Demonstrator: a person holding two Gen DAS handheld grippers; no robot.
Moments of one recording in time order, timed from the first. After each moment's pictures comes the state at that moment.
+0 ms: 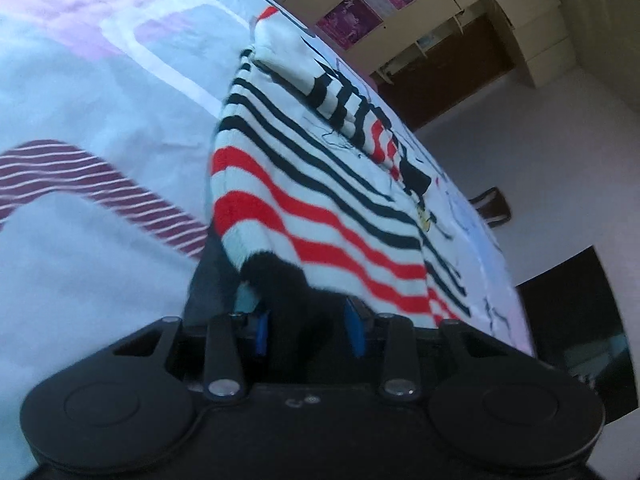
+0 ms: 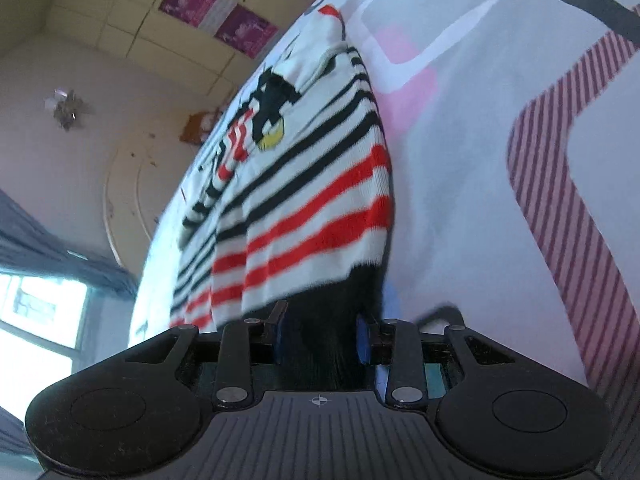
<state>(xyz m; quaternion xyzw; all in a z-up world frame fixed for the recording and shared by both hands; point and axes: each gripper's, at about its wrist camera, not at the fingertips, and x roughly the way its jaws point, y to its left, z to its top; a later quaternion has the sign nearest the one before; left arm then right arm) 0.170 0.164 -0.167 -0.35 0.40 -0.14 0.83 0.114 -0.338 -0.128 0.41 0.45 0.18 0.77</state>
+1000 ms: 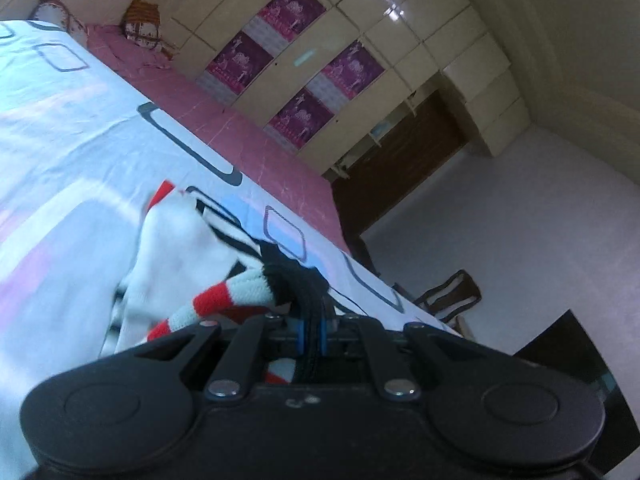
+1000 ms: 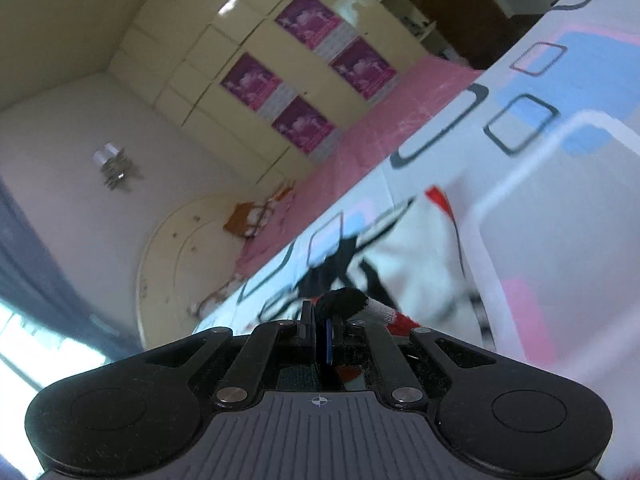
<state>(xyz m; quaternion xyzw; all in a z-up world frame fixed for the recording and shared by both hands) 0.341 0.166 -0.069 -0.35 0.26 -0.14 0.89 0.279 -0.338 -0.007 0.40 0.29 0.17 0.85</state>
